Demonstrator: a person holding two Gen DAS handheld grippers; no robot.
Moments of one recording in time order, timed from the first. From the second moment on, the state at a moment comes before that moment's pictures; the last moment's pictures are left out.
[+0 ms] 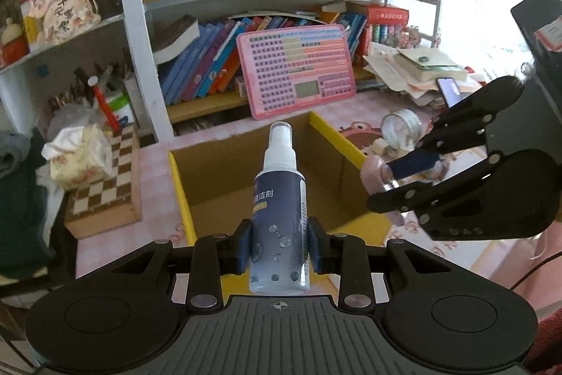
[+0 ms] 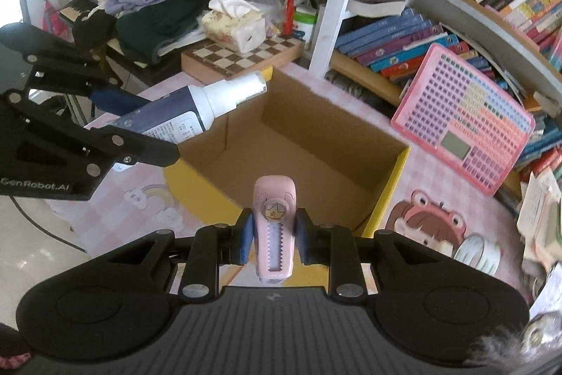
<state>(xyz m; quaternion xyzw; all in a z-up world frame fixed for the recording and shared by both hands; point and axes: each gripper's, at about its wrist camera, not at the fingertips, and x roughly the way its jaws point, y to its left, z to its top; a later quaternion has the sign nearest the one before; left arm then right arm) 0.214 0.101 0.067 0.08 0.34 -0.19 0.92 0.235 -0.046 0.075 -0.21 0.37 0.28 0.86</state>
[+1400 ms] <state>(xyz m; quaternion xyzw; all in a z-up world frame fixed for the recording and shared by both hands) 0.391 0.057 -0.048 0.14 0.48 -0.13 0.86 0.424 -0.019 -0.044 -0.26 0.47 0.29 0.79</state>
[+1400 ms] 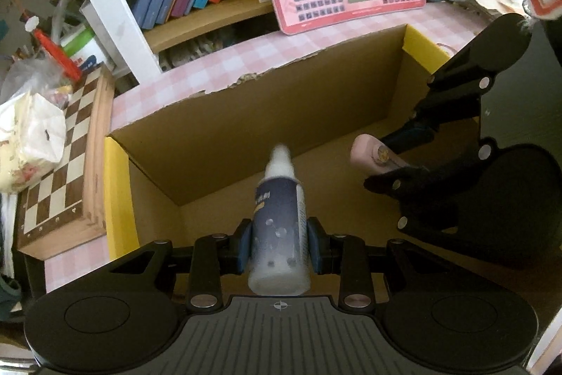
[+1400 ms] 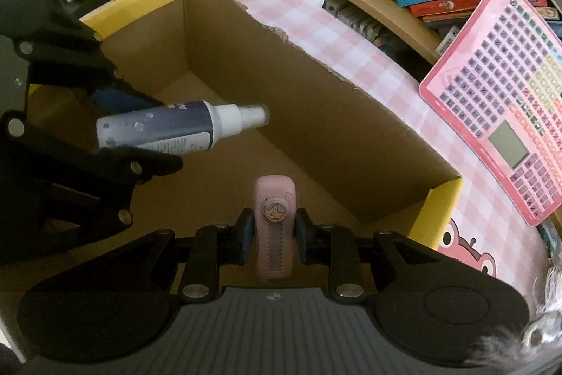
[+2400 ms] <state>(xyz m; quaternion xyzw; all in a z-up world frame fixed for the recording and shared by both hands) 0.319 0.067 0.028 0.12 0.37 -0.12 0.91 0.358 -0.047 0.036 -0.21 0.39 0.28 0.85</state>
